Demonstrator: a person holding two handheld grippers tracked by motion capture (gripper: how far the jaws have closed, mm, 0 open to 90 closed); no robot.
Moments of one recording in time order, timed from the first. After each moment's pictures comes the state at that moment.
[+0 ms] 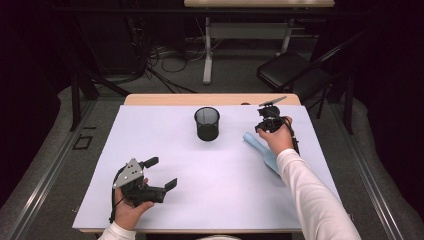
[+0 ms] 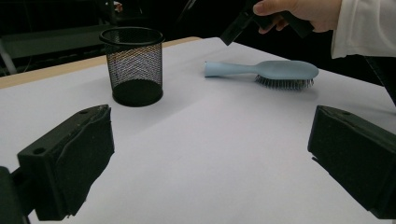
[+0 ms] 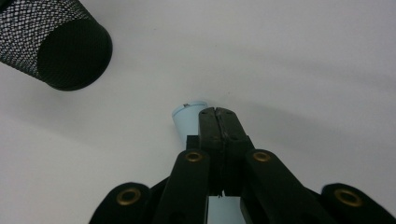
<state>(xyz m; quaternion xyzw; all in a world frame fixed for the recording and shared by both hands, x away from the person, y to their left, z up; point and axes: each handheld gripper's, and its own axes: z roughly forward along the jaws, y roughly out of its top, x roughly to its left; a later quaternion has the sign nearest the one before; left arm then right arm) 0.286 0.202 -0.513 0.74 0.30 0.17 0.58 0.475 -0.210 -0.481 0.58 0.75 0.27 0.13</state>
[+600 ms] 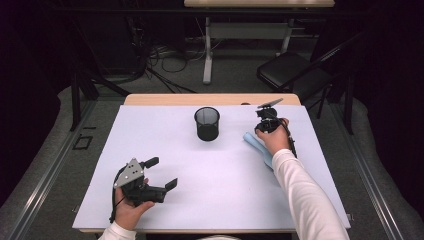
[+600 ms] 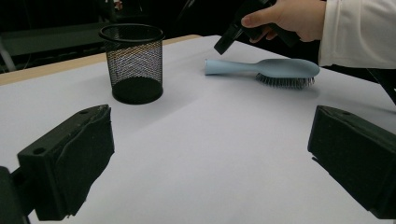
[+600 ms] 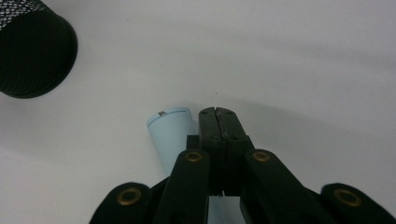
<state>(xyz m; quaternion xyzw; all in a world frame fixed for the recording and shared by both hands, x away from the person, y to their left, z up) 0.287 0.201 -0.515 0.74 0.30 0.17 0.57 0.493 -0.210 -0.506 0.60 0.75 0.25 0.13</state>
